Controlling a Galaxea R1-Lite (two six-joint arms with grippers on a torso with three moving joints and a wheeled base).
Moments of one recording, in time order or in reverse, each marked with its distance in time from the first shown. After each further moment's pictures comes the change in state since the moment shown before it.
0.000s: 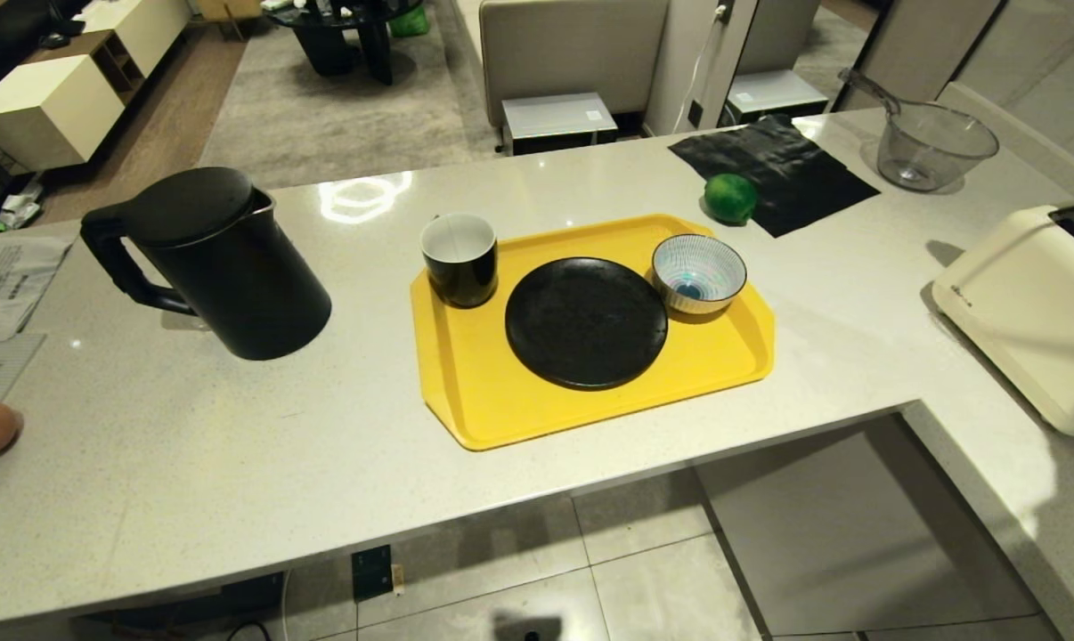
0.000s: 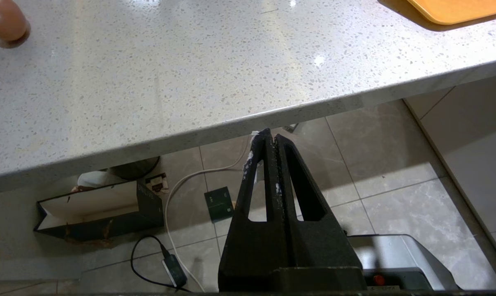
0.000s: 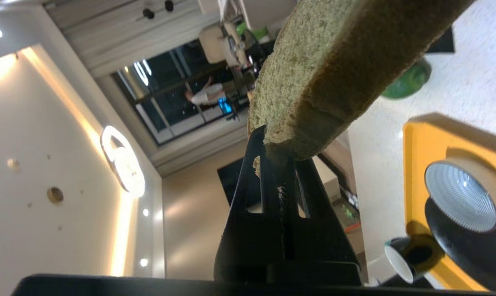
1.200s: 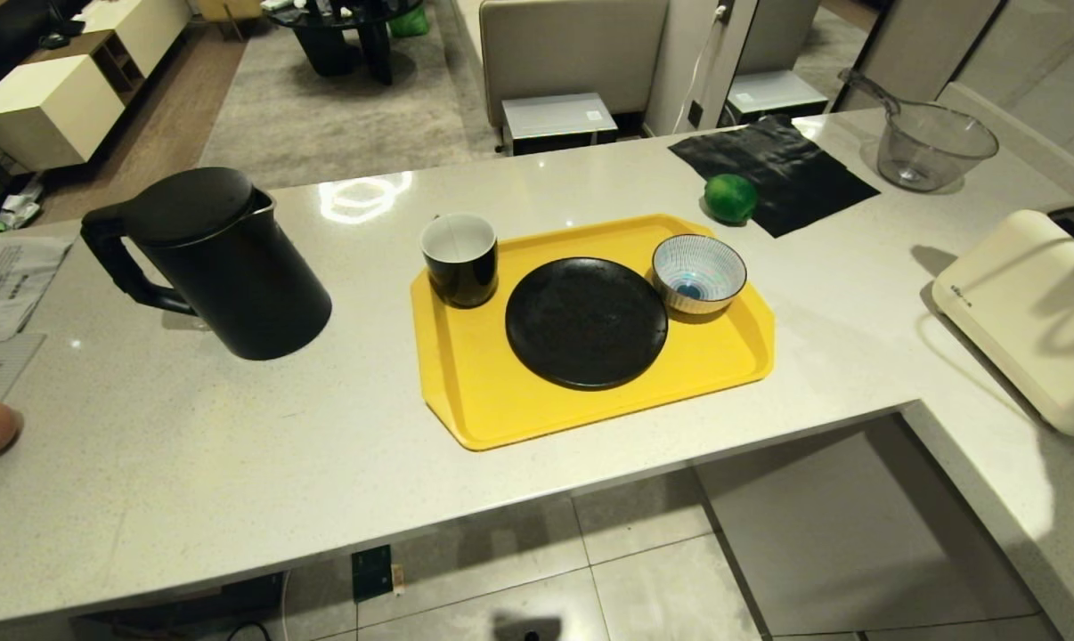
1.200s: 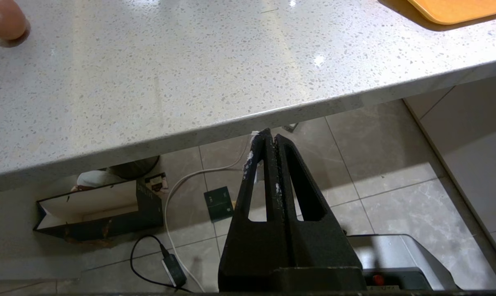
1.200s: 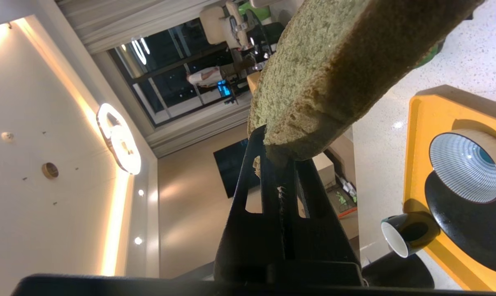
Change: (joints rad) left arm 0.000 0.000 0.000 0.001 -0.001 -0.002; right arm 0.001 -0.097 0.056 -0.001 0.043 -0.010
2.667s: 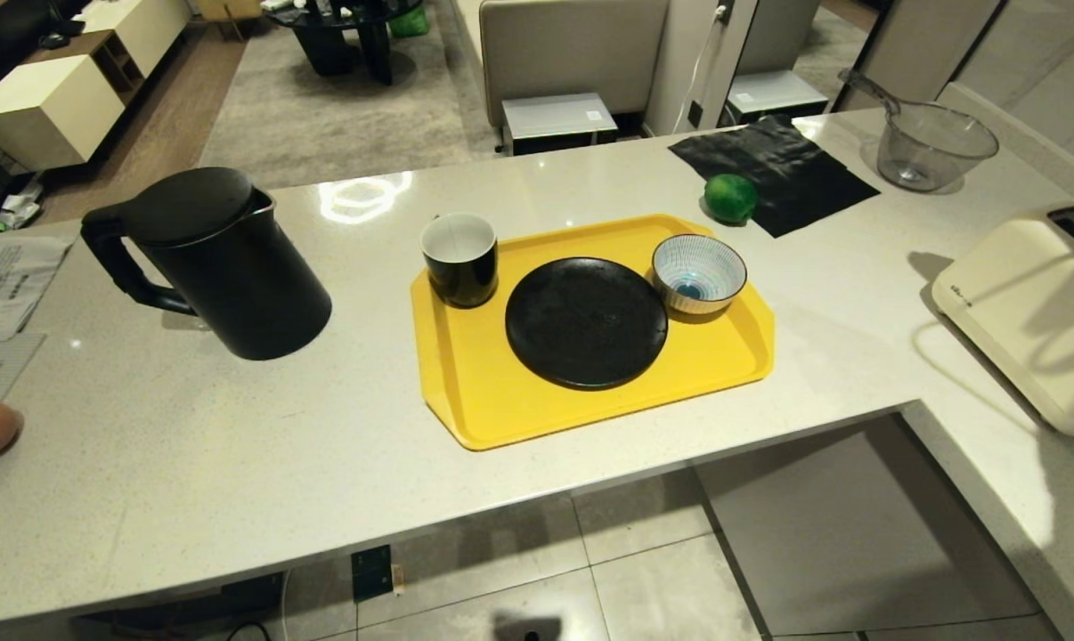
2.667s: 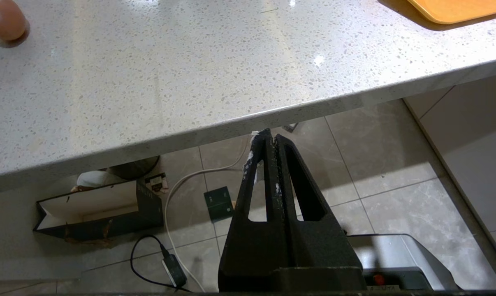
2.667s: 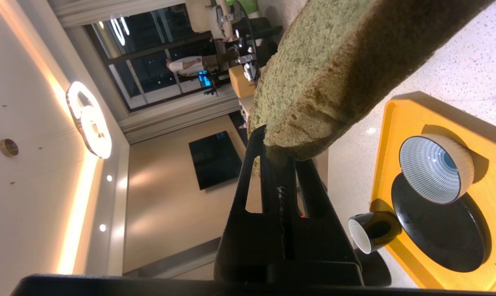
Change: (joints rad) left arm 0.000 0.000 0.000 0.000 -0.001 0.002; right arm -0.001 -0.038 0.054 0.002 0.020 -0.131
